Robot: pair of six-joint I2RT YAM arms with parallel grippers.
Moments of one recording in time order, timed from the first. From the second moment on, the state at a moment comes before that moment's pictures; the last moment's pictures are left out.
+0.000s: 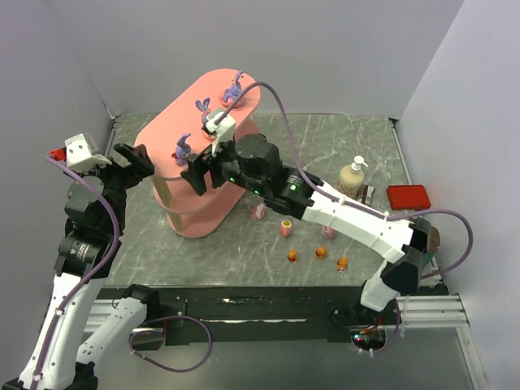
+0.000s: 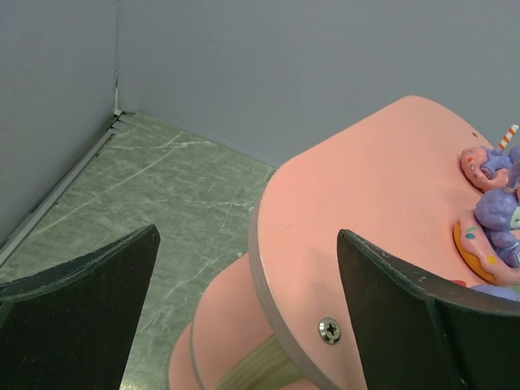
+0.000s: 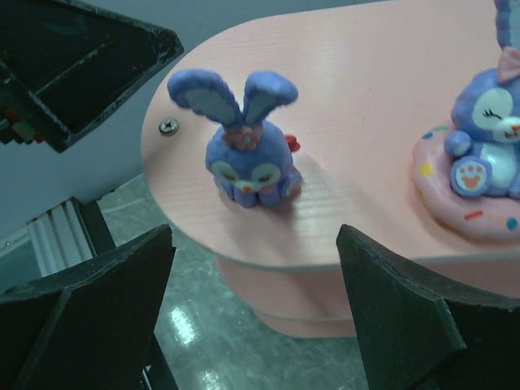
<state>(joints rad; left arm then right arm) -0.25 0.69 1.05 -0.32 -0.44 -0.36 1.06 1.62 1.69 -0.20 0.10 0.13</state>
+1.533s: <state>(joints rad) -0.25 0.15 0.68 -0.49 -0.37 -0.51 0.93 0.83 0.65 -0.44 0.39 0.57</state>
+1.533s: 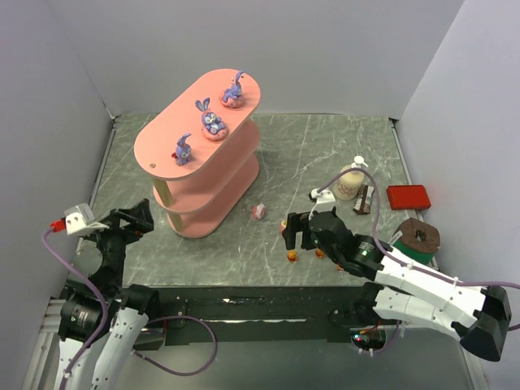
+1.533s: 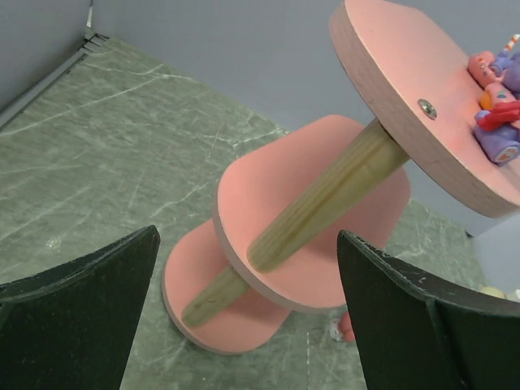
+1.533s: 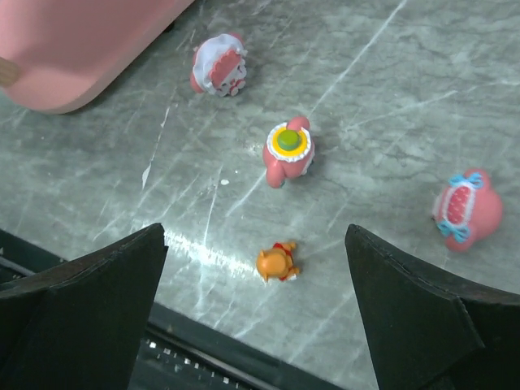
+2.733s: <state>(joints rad) -0.25 0.20 0.66 -0.53 -0.31 -0.52 0.84 1.11 0.53 -0.11 0.35 0.65</state>
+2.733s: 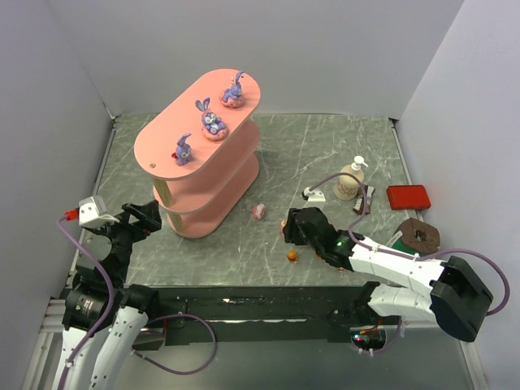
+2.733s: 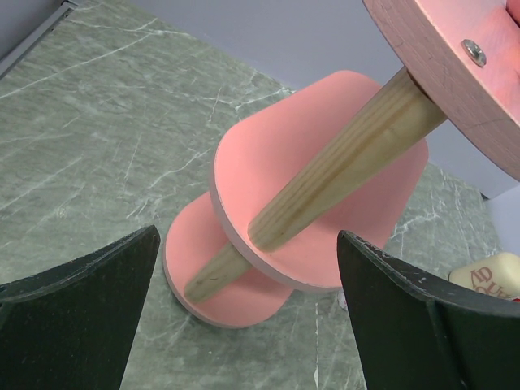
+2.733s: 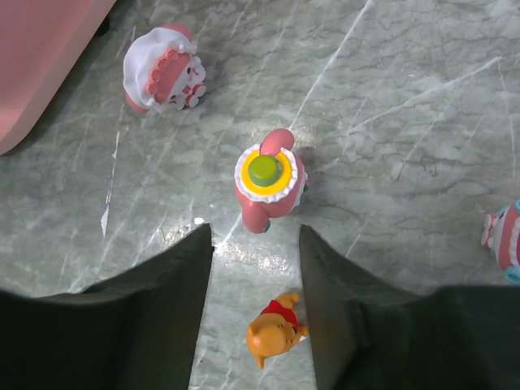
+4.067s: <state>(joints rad) -0.25 0.19 0.66 -0.53 -0.31 -0.52 0.83 1.36 0.57 -0.02 0.29 0.72</state>
